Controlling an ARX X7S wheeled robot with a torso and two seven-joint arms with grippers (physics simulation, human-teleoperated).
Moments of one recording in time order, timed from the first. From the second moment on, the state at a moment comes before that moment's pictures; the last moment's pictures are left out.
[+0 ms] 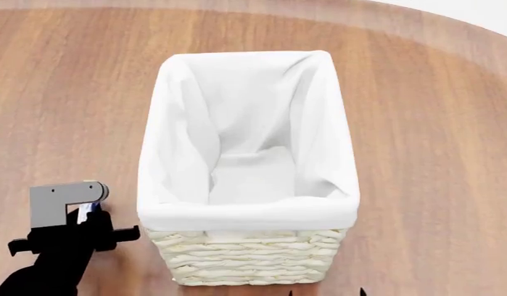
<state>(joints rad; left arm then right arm) -0.92 -0.05 -0.11 -1.31 0.01 0.10 -0.01 0.01 0.27 -0.34 -0.02 0.18 -0.07 0.30</state>
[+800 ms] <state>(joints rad) -0.88 -0.25 0.17 0.21 0.05 -1.12 0.20 0.00 0.28 -0.33 -0.05 0.20 -0.07 0.32</state>
